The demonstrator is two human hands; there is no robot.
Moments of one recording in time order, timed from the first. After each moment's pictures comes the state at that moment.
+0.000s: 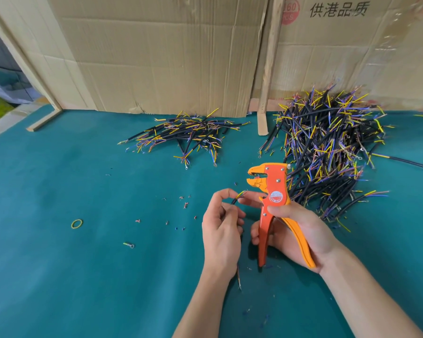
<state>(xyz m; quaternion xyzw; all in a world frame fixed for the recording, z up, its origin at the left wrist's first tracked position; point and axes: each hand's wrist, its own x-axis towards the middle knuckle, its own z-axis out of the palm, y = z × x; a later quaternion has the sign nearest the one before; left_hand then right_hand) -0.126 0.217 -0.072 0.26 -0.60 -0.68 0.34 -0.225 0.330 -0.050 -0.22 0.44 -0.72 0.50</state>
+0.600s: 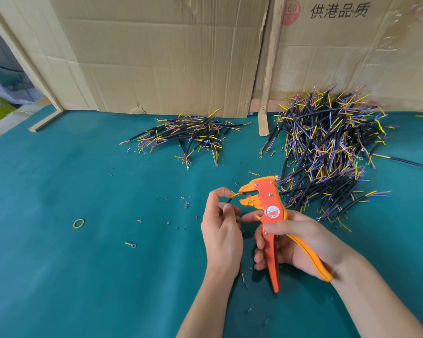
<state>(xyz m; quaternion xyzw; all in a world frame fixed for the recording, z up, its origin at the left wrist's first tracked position) -0.128 0.221 -0.069 0.30 -0.61 -0.63 0.37 -0.217 0.342 -0.040 -0.20 0.48 -0.64 0.56</state>
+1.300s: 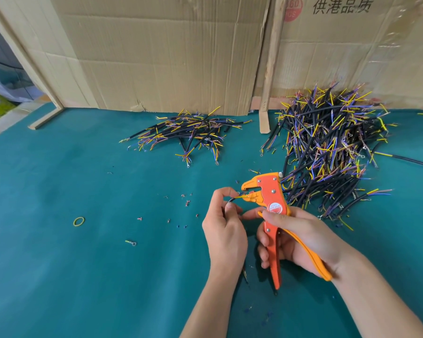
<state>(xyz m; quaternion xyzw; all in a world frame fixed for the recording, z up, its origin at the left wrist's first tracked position) -0.130 0.223 -0.073 0.32 -0.65 -0.58 0.37 -0.213 0.339 -0.037 -0.21 0.50 -0.64 0.54</state>
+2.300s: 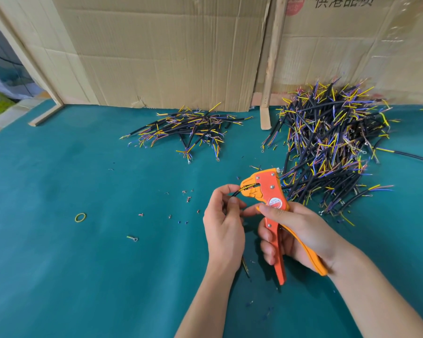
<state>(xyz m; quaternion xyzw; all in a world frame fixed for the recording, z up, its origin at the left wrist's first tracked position) -0.127 0.221 -0.071 0.28 -0.60 -0.66 0.37 -0.210 0.334 -0.040 -0.20 0.52 -0.65 0.53</state>
